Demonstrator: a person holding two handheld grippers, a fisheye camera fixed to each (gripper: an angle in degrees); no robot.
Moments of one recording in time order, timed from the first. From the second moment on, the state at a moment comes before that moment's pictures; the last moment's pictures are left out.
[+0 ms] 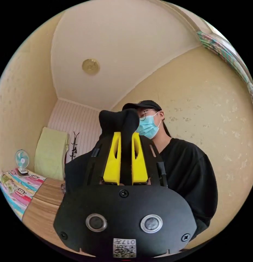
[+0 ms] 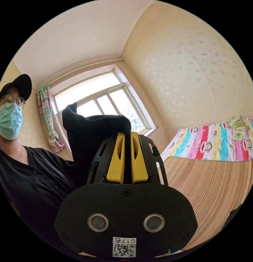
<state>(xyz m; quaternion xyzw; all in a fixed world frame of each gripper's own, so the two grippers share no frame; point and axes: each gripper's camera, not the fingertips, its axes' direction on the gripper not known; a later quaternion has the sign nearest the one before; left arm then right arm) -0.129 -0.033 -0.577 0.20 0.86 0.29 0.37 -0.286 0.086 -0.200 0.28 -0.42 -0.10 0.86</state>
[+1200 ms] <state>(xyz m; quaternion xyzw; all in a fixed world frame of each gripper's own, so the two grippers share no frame) 0.043 0.065 -0.597 0.08 0.54 0.26 0.80 -0.477 0.179 -0.391 0.49 0.14 -0.09 0.86</state>
